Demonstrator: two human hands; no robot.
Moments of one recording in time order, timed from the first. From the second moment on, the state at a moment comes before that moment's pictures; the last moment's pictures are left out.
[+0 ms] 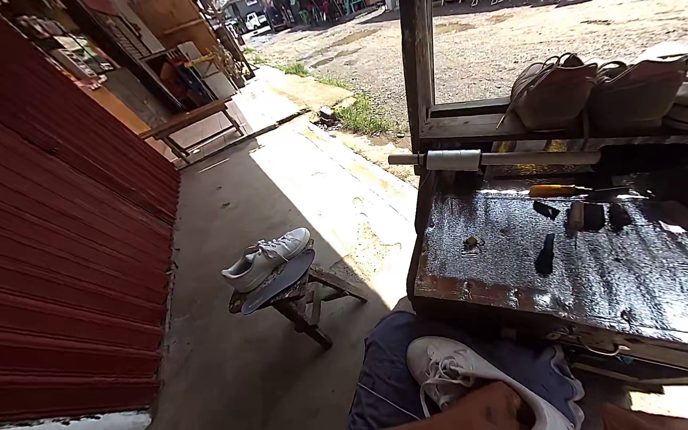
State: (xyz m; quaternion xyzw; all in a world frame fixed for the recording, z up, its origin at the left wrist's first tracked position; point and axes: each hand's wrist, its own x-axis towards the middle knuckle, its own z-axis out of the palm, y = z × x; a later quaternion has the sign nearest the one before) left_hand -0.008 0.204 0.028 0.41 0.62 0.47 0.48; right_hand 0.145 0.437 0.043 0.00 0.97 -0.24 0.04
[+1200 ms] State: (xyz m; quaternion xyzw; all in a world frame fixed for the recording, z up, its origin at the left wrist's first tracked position) left_hand 0.008 0.198 0.025 0.34 0.62 0.54 0.46; right_hand 0.172 0.362 0.010 0.14 0.94 -0.19 -0.26
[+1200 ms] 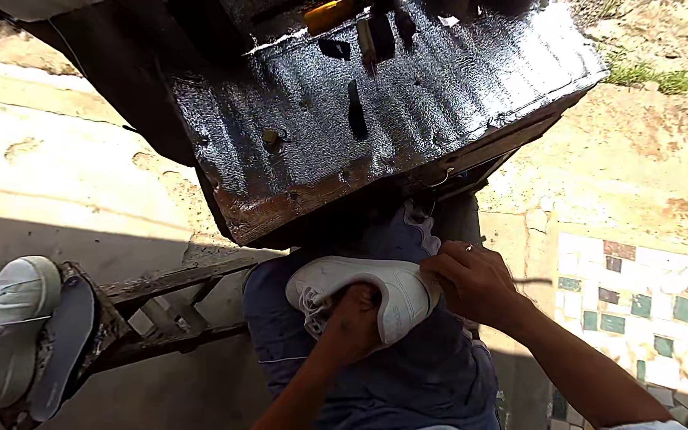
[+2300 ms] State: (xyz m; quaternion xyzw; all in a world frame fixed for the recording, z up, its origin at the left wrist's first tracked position) left_hand 0.007 0.195 0.026 0.31 0.62 0.53 0.49; right_hand 0.227 0.357 -0.017 0.38 0.80 -0.46 -0.07
